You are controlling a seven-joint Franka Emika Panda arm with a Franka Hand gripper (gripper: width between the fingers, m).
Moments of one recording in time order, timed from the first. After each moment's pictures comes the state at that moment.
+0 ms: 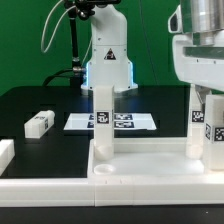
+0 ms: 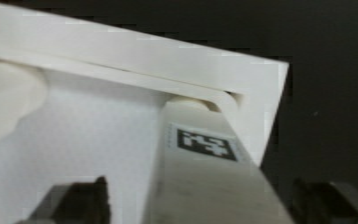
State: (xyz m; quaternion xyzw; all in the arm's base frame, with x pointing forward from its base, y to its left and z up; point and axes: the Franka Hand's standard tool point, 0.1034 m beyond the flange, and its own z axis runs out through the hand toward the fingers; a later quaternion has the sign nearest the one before) arm 0.639 0.112 0.105 -0.80 0.60 0.00 0.07
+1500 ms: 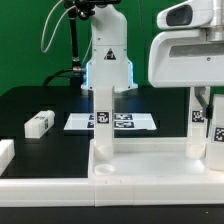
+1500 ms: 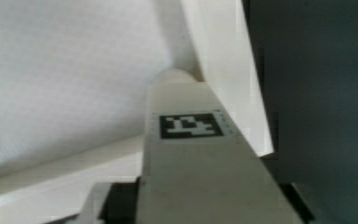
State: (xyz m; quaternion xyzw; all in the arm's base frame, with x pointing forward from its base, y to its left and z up) arm 0.641 0.112 0.105 -0.98 0.19 -0.03 0.03
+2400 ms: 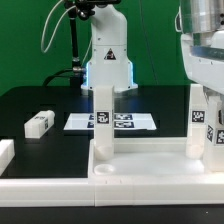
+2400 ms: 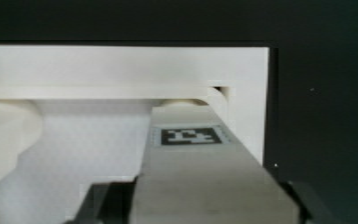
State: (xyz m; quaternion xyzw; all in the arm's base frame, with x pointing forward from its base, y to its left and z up) arm 0.641 0.112 0.102 -0.71 0.70 0.02 0.07
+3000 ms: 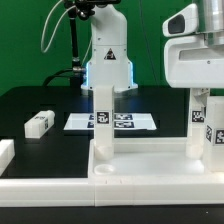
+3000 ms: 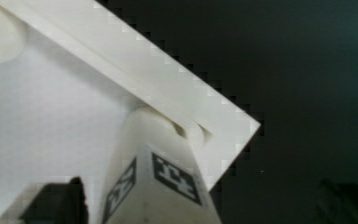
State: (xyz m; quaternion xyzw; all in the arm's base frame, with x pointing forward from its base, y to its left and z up) arm 0.643 0.127 0.102 -0.90 0.42 -0.02 0.08
